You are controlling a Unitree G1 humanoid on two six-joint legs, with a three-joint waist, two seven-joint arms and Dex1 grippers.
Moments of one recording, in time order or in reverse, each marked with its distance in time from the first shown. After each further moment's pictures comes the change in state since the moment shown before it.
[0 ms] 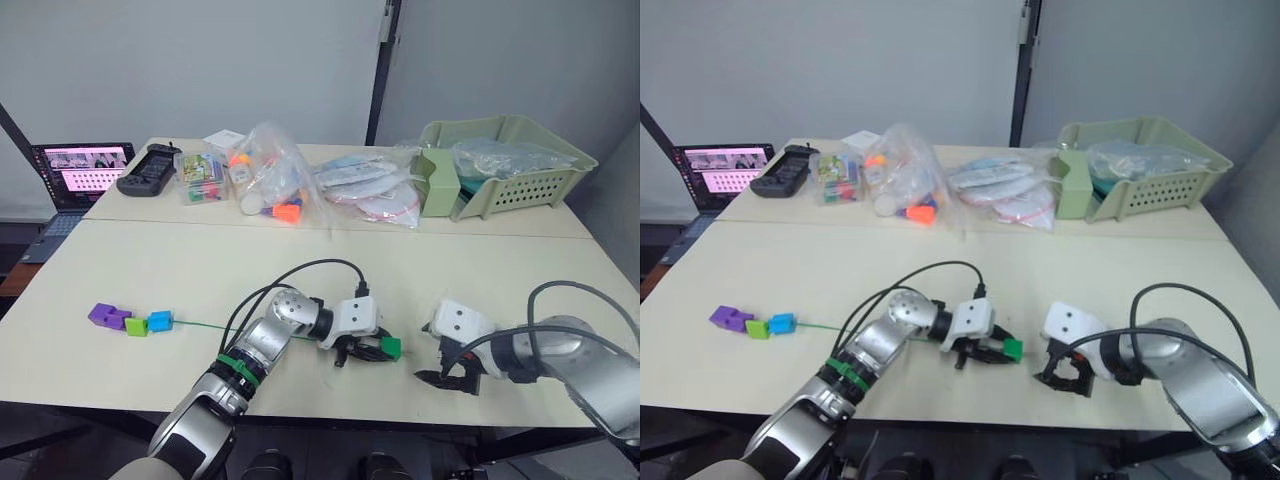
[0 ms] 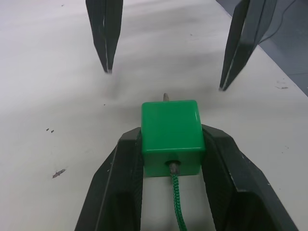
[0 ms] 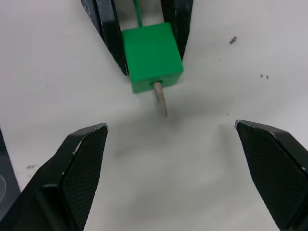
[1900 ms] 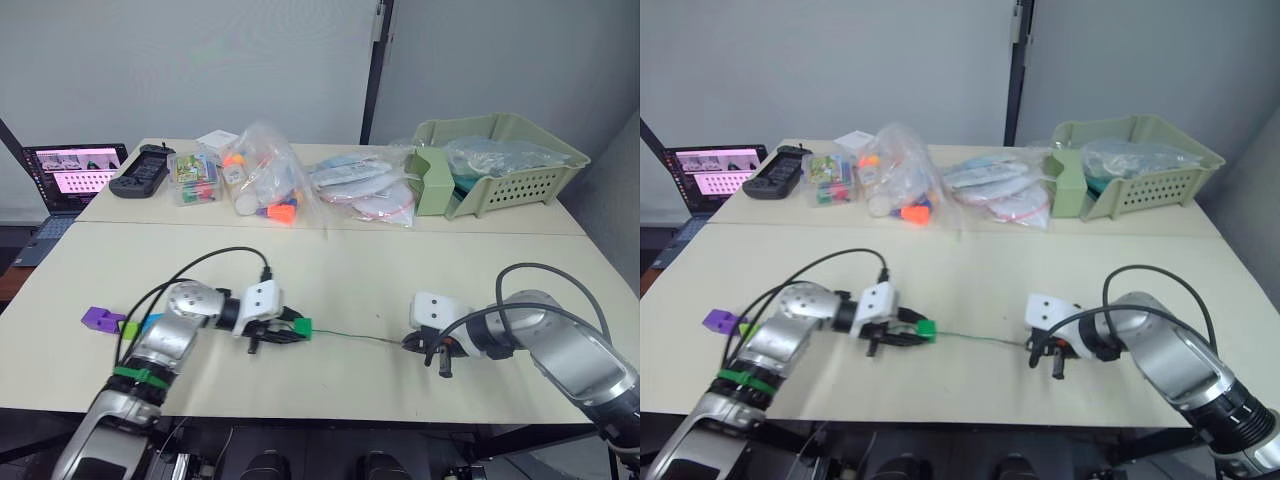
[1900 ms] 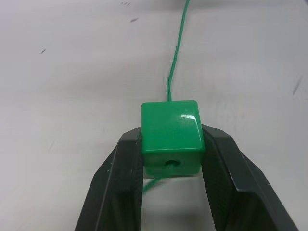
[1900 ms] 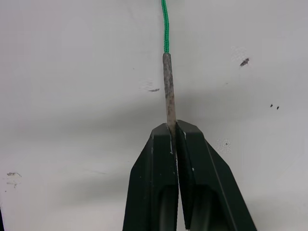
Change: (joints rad) left arm 0.212 0.464 0.273 -0.149 -0.156 -0.052 -0.122; right arm -0.210 0.040 0.133 0.159 -0.069 -0.040 0.159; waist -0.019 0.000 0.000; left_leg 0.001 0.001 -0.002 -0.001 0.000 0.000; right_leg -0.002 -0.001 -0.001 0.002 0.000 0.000
